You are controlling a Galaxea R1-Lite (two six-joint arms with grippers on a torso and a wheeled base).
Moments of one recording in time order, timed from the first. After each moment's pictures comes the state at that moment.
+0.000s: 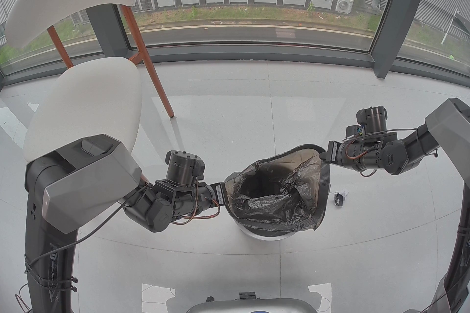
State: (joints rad) left arm -0.47 2.38 -1.11 -0.69 -0.15 -0.55; right arm 0.23 2.21 -1.22 -0.37 0.22 0.38
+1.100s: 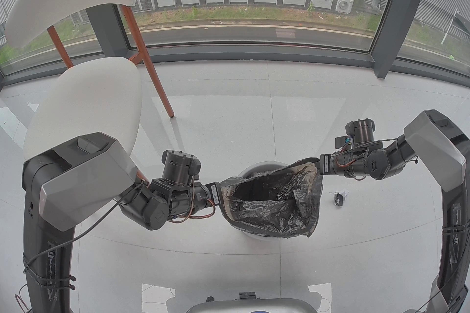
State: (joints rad) left arm -0.45 2.37 -1.11 -0.66 -0.13 -0.55; right arm 0.20 2.40 -1.36 -0.37 0.22 0.18
